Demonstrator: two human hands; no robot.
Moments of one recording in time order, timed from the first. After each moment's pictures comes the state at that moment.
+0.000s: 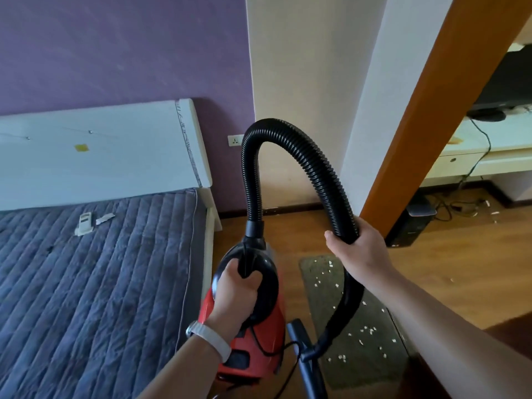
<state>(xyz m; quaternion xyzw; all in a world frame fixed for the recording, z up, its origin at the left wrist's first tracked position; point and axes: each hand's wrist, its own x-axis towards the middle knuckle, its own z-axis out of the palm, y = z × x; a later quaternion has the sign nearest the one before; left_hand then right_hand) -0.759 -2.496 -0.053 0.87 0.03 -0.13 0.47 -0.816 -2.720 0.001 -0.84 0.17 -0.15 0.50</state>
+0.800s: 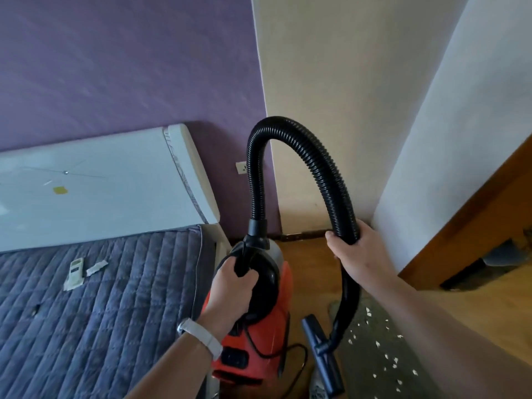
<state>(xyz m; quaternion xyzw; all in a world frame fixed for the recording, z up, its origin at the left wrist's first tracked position) -0.405 -2.598 -0.058 0.86 0.06 -0.16 0.48 -0.447 -2.832 -0.039 -0.81 0.20 -0.10 0.54</state>
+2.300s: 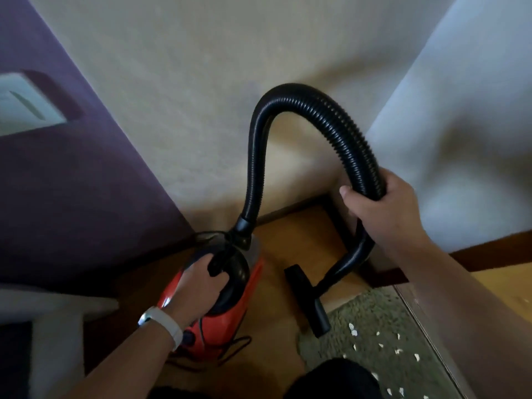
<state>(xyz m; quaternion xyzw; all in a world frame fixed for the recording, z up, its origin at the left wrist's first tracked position) -0.023 -2.805 -0.570 0.87 -0.12 -0.34 0.33 -0.146 -3.069 -0.431 -0.80 0.36 -0.18 0.45</state>
